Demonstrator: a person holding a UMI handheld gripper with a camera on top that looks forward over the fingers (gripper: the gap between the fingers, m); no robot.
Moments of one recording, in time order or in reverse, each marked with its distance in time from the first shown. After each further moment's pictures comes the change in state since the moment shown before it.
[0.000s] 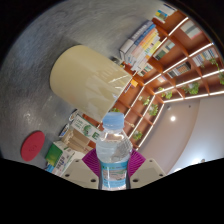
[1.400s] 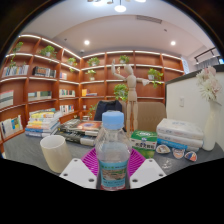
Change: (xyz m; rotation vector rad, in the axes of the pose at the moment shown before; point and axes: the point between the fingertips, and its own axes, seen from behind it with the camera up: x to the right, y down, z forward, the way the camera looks) arm -0.097 0.008 -0.043 0.018 -0.367 2.143
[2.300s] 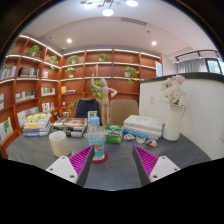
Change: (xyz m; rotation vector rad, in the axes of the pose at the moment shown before) arm 0.040 -0.021 -0.170 -0.069 0.254 0.032
